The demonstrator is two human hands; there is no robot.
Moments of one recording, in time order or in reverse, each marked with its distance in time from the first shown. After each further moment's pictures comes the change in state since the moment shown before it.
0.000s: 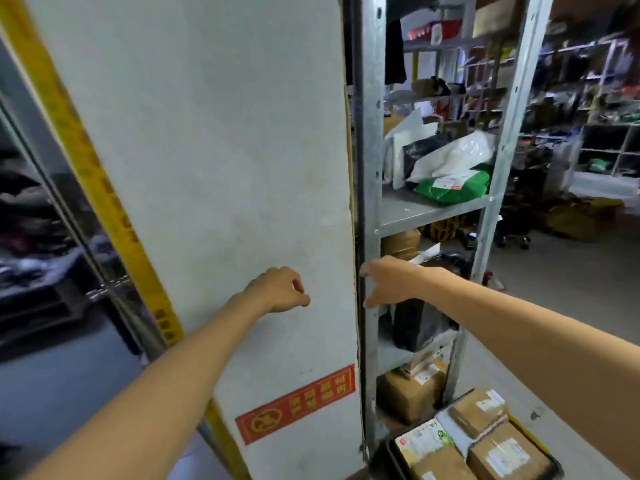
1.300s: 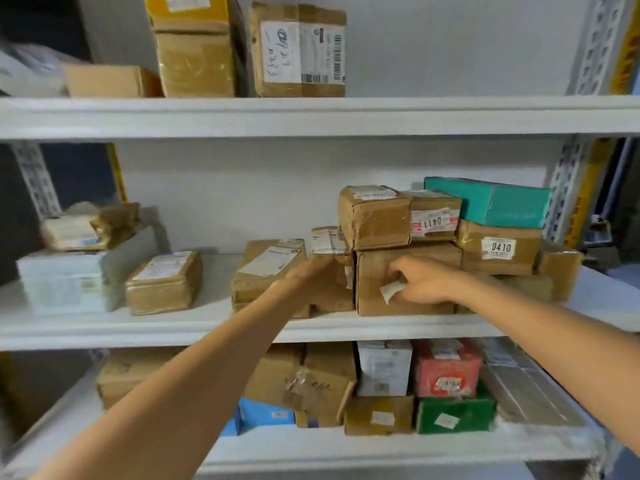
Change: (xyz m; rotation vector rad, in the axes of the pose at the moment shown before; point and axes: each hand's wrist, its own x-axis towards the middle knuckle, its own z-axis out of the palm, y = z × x) left_hand -0.774 -0.147 -0.047 0.074 0.562 -1.643; right_hand -0.363 -0.689 0.105 -0.146 -0.130 -1.875
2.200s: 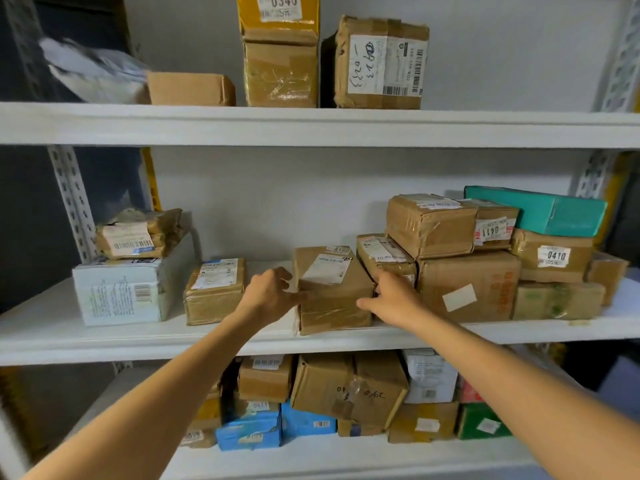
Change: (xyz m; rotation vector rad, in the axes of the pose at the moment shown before) left_hand -0.059 -0.187 -0.010 -0.370 0.266 -0.232; right_hand 0.036 -0.157 0.051 0.487 0.203 0.140
